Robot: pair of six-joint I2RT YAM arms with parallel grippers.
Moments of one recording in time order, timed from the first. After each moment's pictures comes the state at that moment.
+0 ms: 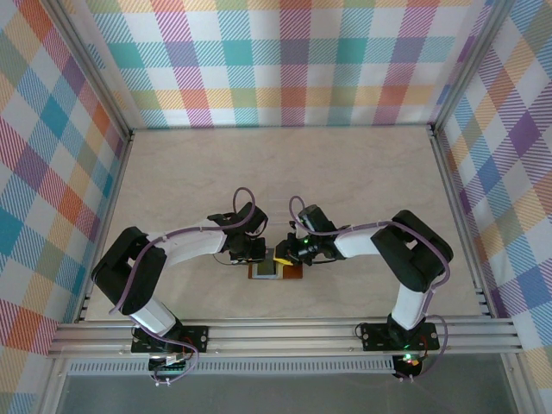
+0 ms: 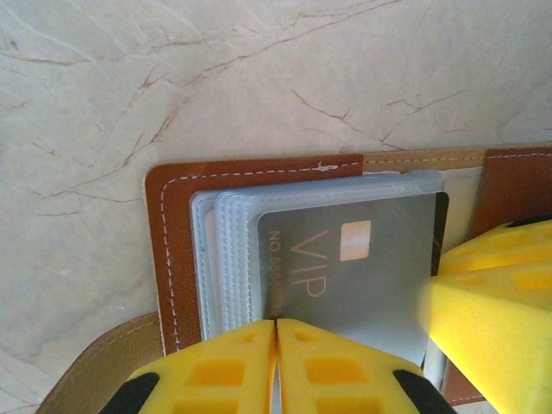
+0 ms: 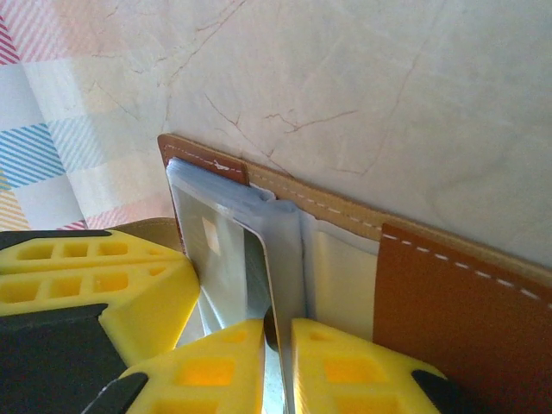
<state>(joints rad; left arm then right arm) -0.70 1.60 0.89 -0.56 0.14 -0.74 0.73 1.79 0.74 0.16 -0.63 1.02</state>
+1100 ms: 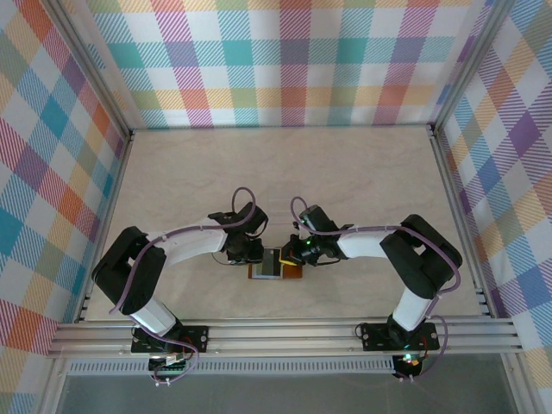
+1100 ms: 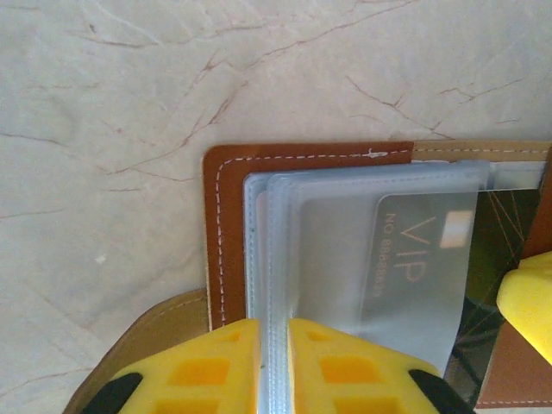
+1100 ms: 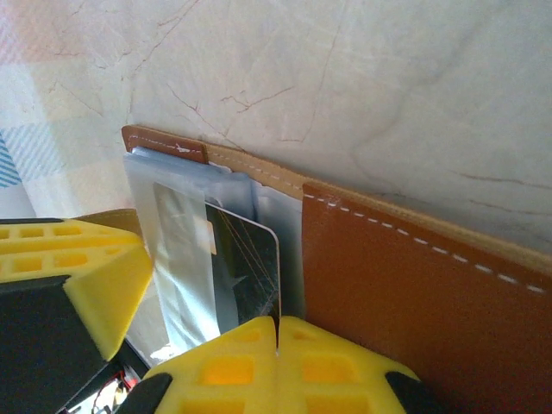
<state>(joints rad) -0.72 1.60 0.92 -0.65 0.09 -0.73 0.73 1.72 0.75 0.01 -0.54 0.96</state>
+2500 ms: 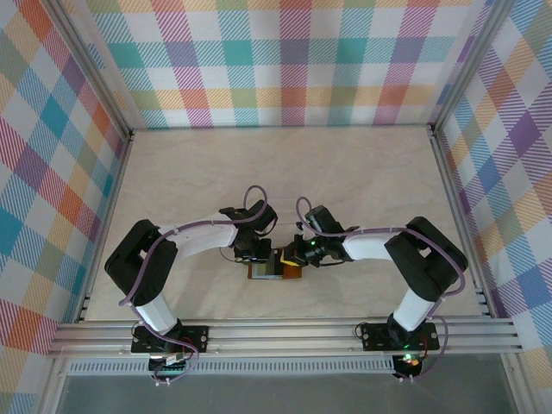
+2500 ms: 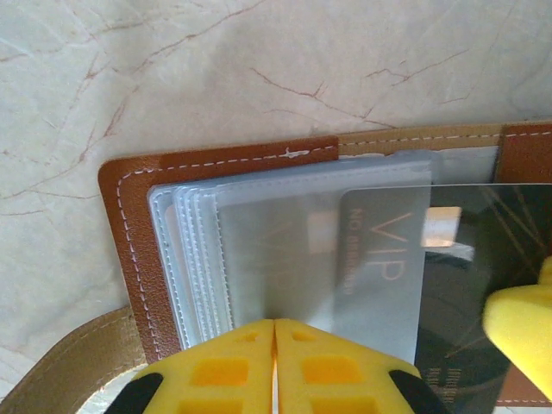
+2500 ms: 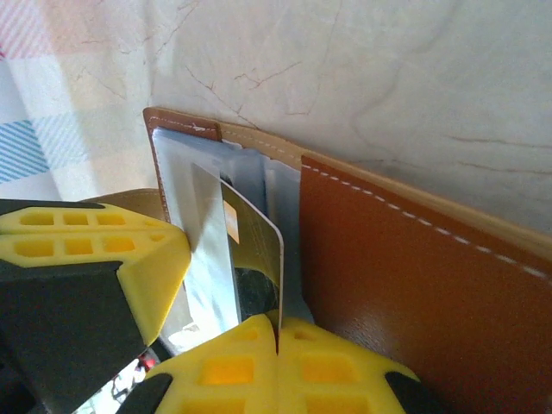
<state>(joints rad) -0.75 1.69 1.01 -0.70 0.11 -0.68 0.70 1.67 0.71 0.03 -0.59 0.95</state>
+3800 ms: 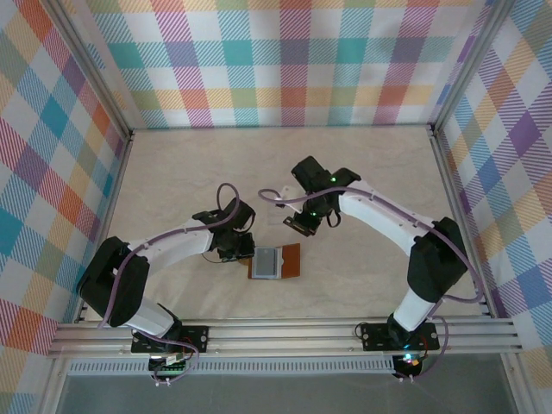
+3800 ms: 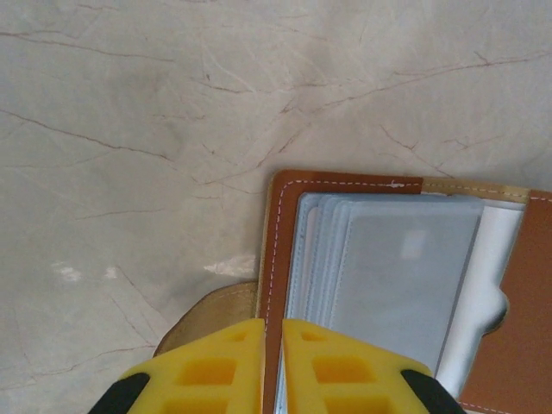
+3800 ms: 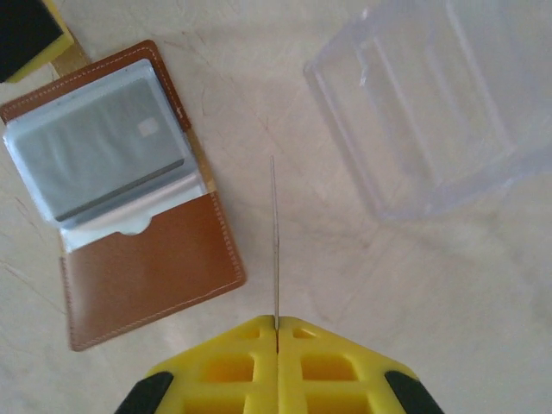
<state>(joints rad) -0.62 1.49 0.86 -0.63 0.11 -0.76 0.70 1.69 1.44 -0.97 -0.13 -0.49</state>
